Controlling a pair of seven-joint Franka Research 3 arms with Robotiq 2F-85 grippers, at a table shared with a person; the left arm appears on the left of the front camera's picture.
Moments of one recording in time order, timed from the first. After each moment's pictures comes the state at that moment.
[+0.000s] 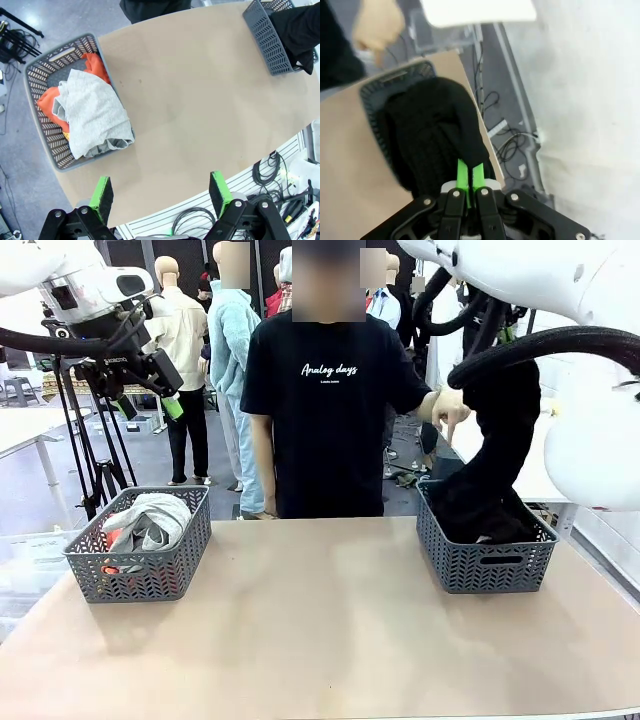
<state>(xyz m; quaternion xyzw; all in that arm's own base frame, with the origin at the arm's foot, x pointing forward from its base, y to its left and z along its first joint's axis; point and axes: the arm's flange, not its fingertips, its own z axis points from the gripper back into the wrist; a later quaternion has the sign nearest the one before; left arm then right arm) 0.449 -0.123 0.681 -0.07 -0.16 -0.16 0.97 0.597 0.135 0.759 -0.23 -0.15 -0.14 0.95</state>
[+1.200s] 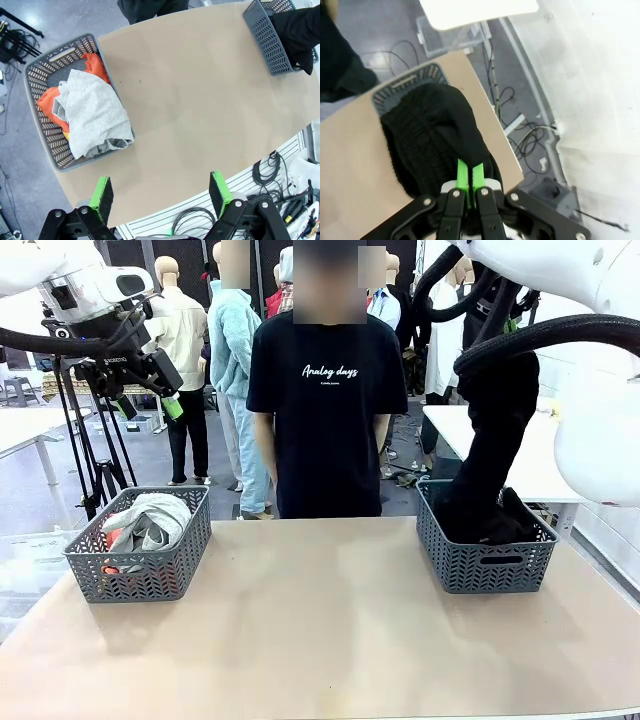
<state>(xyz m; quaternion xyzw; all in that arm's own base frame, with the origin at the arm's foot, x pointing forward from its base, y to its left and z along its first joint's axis) 0.449 -0.123 0.681 -0.07 -0.16 -0.16 0.97 0.586 0.137 0.771 -0.20 -0.17 -0.18 0.95</state>
